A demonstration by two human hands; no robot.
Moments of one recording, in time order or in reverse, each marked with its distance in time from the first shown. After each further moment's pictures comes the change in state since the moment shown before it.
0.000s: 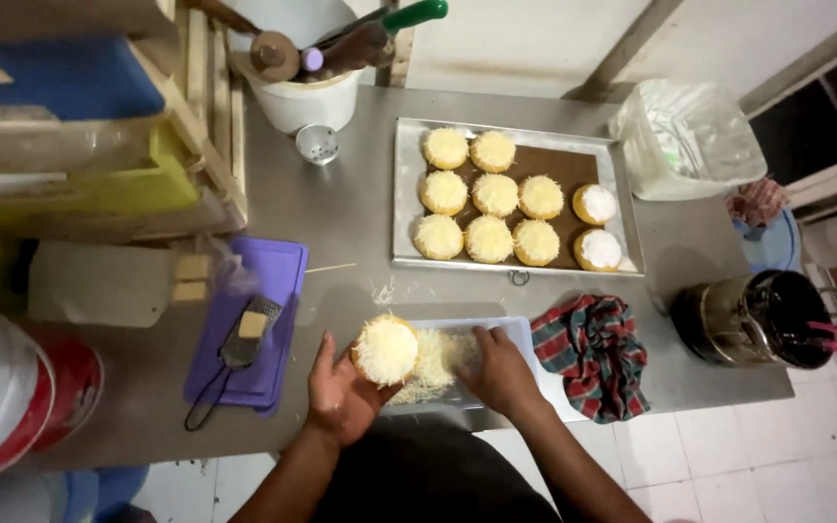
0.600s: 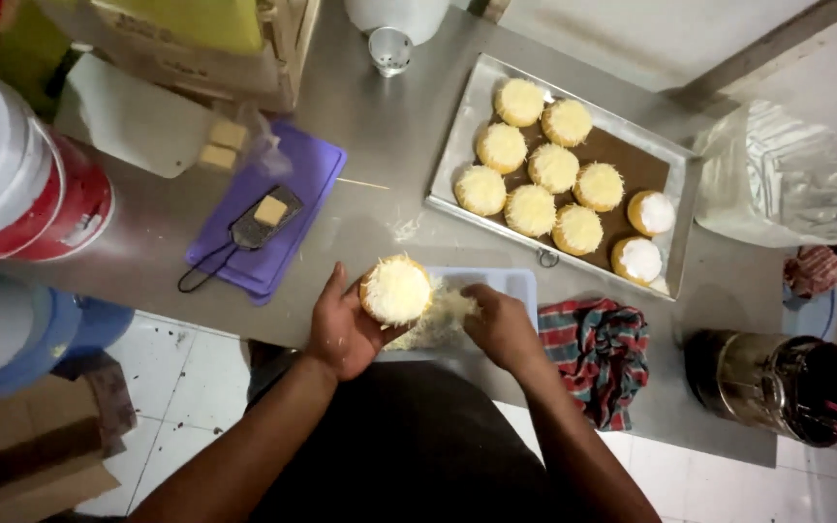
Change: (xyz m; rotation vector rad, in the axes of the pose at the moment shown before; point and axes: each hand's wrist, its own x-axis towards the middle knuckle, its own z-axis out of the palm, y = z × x) left_hand 0.004 -0.043 -0.018 -0.120 -0.022 0.191; right_hand 0.023 0.013 -0.016 -0.028 -0.205 -0.192
